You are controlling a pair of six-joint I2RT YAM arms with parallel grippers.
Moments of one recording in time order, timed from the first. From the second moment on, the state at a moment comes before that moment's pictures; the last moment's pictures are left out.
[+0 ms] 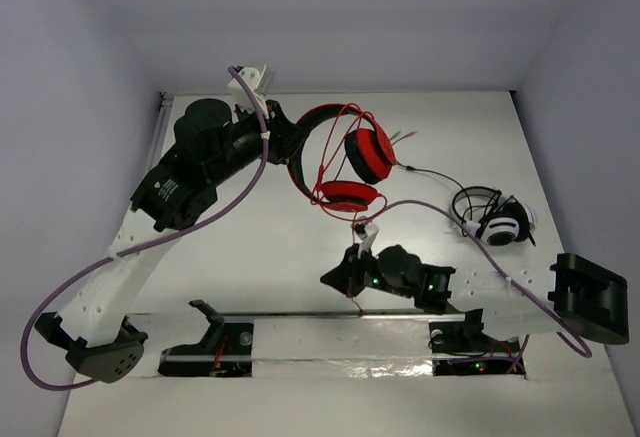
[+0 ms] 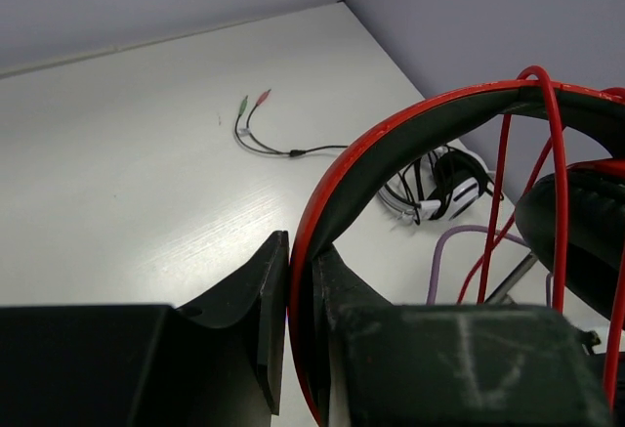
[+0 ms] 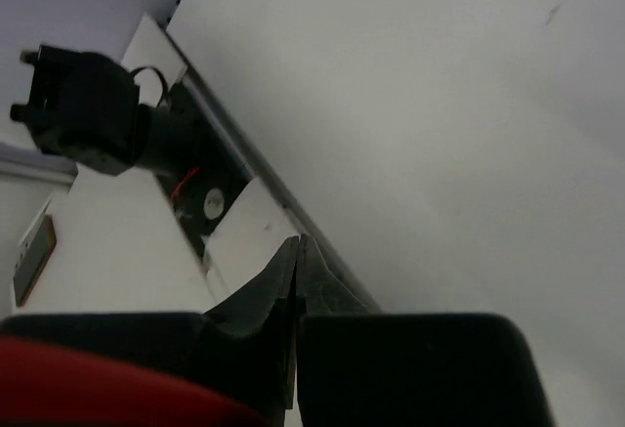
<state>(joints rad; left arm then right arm) -0.65 1.14 1.55 -0.56 0.08 -0.35 1.17 1.19 0.37 0.55 0.07 0.74</state>
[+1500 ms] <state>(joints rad) -0.59 1.09 1.44 -0.38 -0.15 -0.55 1.17 1.23 0.55 0.19 0.44 0.80</state>
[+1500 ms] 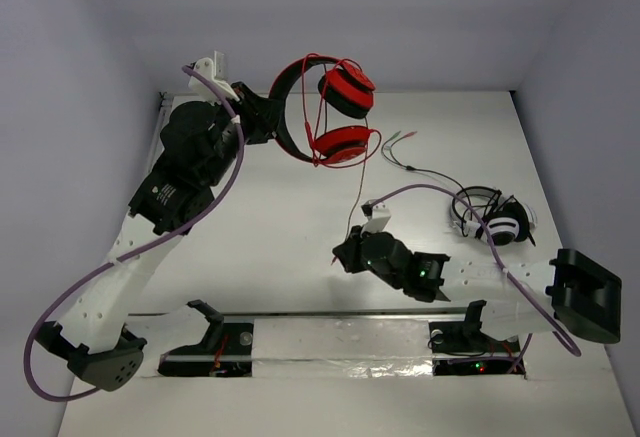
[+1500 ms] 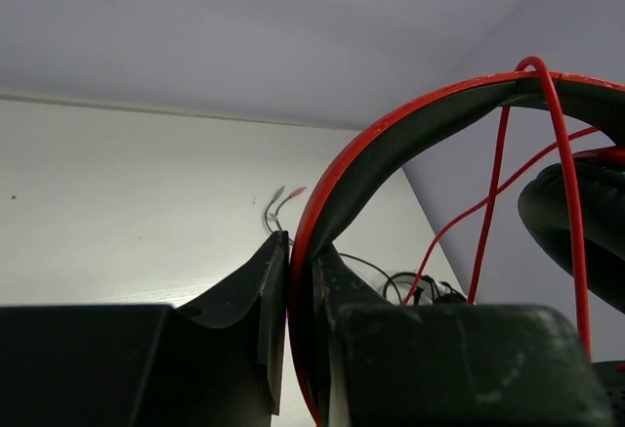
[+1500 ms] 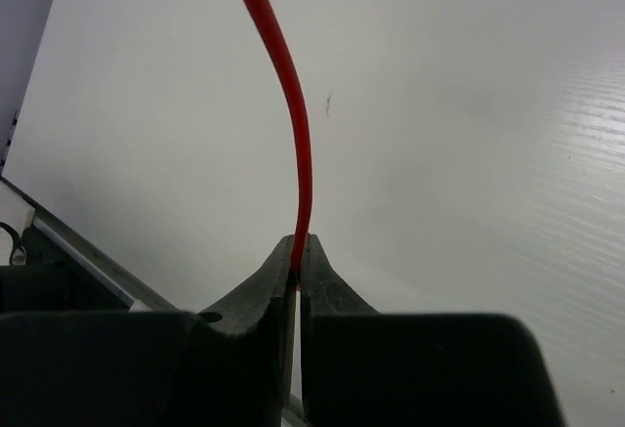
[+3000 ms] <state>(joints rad) -0.83 1.26 0.76 -0.06 -0.37 -0.49 1.47 1.09 1.16 -0.58 0.64 0.60</state>
